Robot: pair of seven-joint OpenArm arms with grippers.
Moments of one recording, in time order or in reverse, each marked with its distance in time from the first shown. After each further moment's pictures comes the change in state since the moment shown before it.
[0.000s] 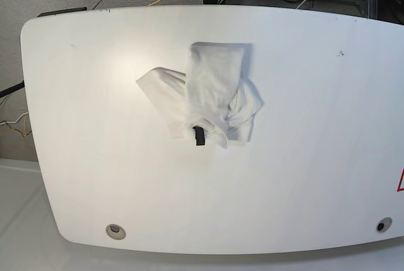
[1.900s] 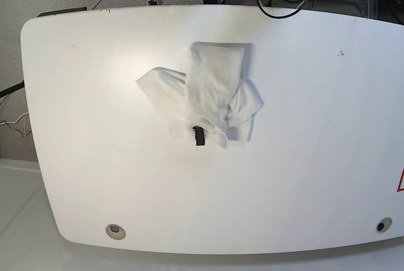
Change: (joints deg) left arm -33.3 2.4 -1.9 -58.1 29.0 19.5 -23.5; right arm 22.2 -1.1 0.1 -34.8 -26.2 -23.9 13.2
